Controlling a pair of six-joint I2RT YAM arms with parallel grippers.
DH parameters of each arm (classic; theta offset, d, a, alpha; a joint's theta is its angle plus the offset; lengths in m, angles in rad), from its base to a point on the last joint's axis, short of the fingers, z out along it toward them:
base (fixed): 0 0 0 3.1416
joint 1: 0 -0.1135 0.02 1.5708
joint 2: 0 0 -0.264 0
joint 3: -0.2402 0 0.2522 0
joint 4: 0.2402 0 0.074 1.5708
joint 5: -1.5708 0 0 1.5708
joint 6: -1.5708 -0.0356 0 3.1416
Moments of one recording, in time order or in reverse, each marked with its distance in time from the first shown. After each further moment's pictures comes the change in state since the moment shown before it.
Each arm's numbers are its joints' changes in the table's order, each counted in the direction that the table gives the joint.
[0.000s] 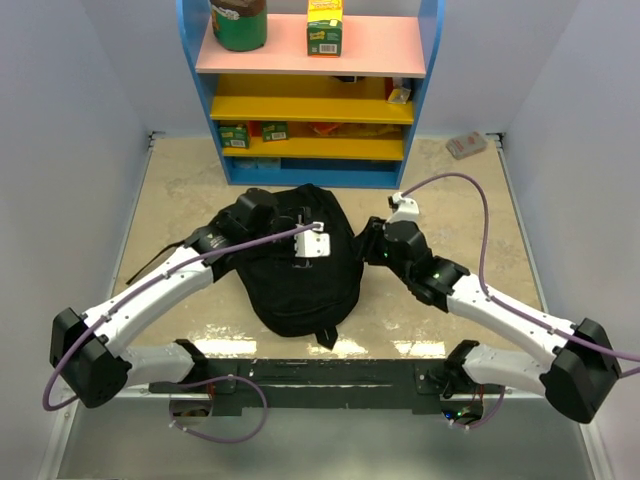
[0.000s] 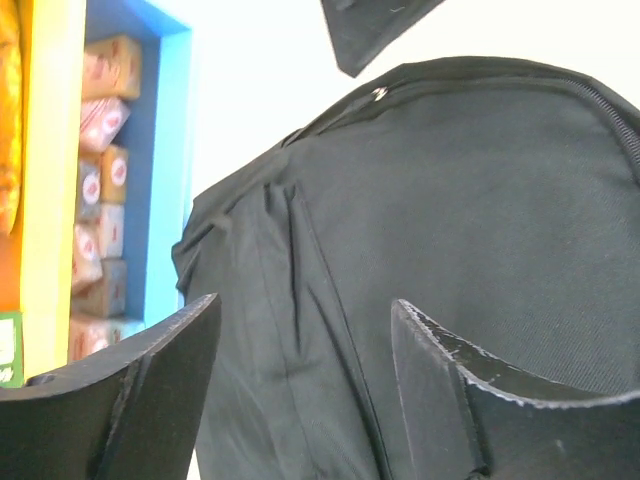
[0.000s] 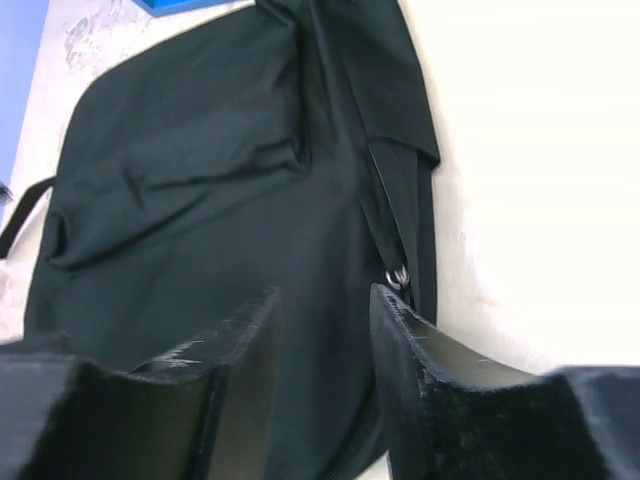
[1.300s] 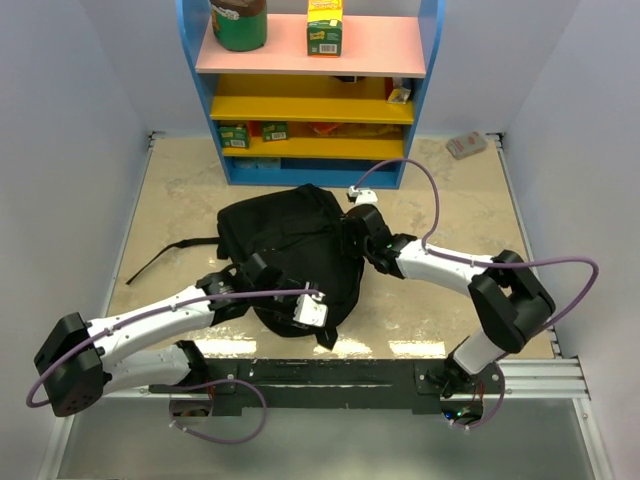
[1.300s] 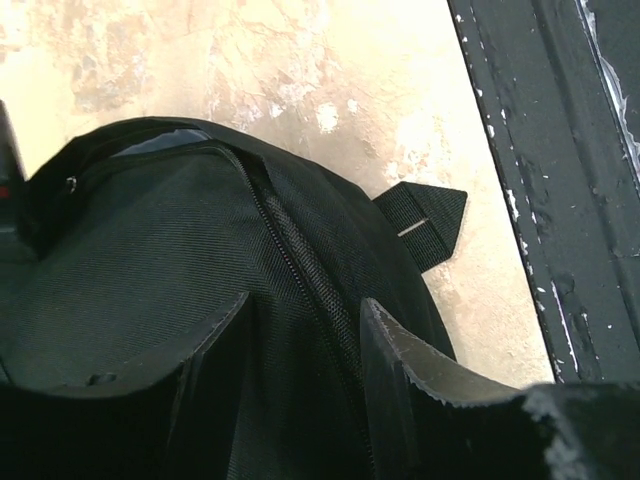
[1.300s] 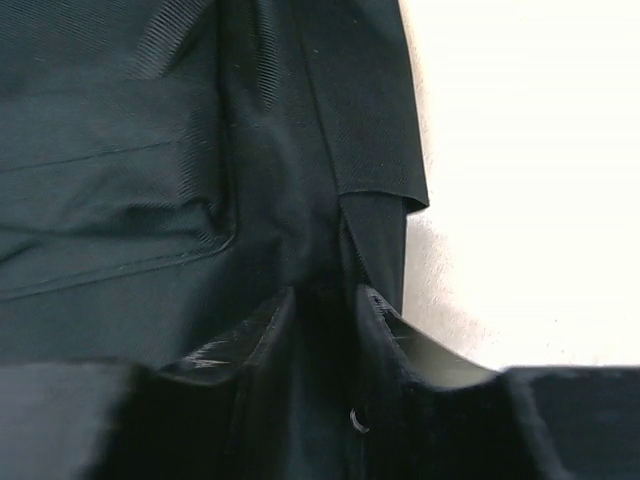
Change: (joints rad) left arm 0.219 -0.120 0.402 -0.175 -0.175 0.067; right arm 0.043 0.491 -0.213 -0.064 0.026 0.222
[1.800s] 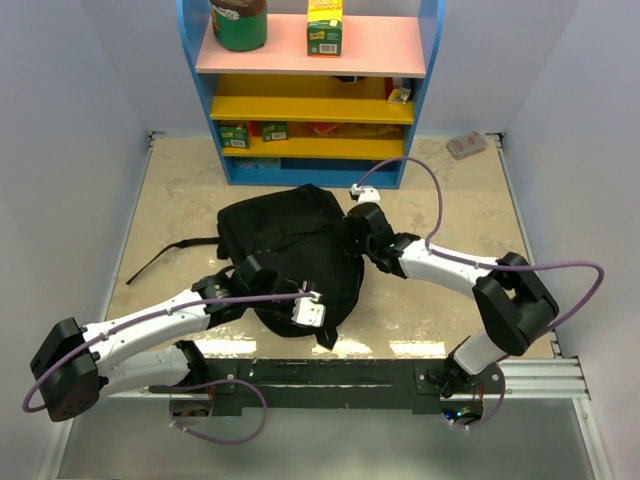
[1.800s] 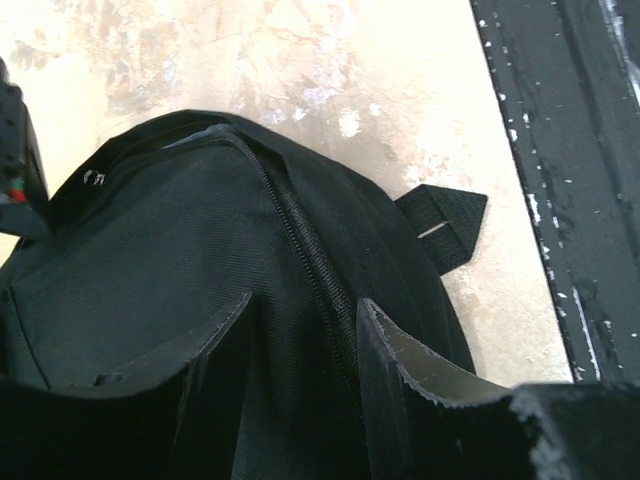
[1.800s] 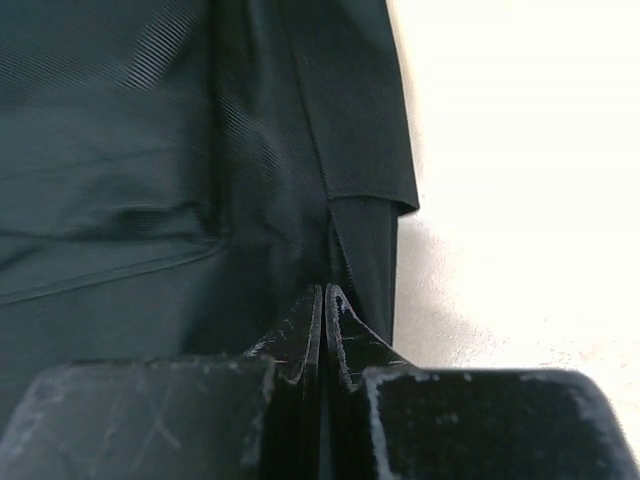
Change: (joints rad) left arm -0.006 -0.041 0.030 -0.043 0.017 0.000; right arm 0.010 0.008 -0.002 0.003 -0.002 0.002
